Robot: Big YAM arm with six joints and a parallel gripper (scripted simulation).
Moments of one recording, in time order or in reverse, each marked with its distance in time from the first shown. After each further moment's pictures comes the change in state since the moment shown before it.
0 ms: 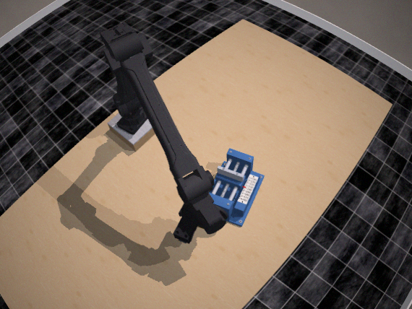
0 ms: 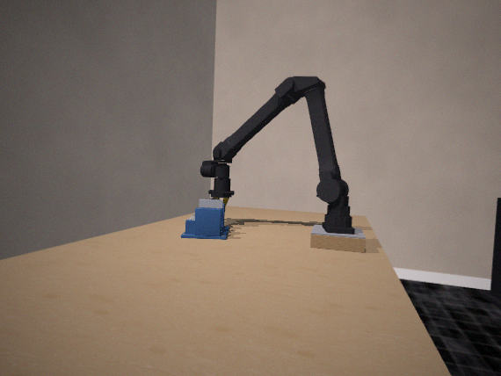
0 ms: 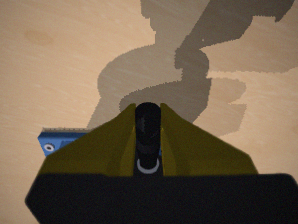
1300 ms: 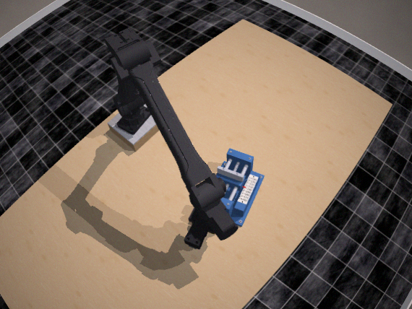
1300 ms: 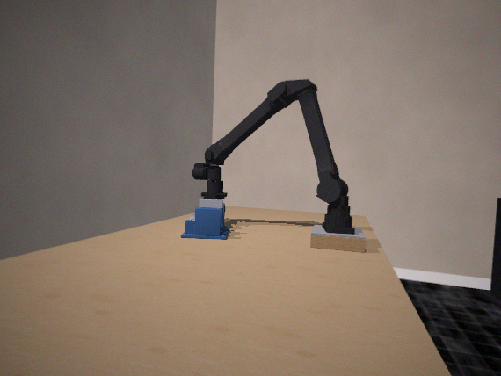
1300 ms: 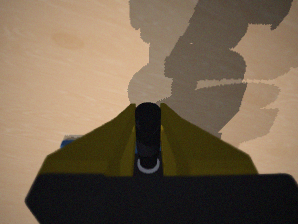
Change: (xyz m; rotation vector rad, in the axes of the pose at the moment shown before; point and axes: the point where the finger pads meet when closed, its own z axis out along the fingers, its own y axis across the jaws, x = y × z) arm 0.000 0.028 0.010 0.024 0.010 0.003
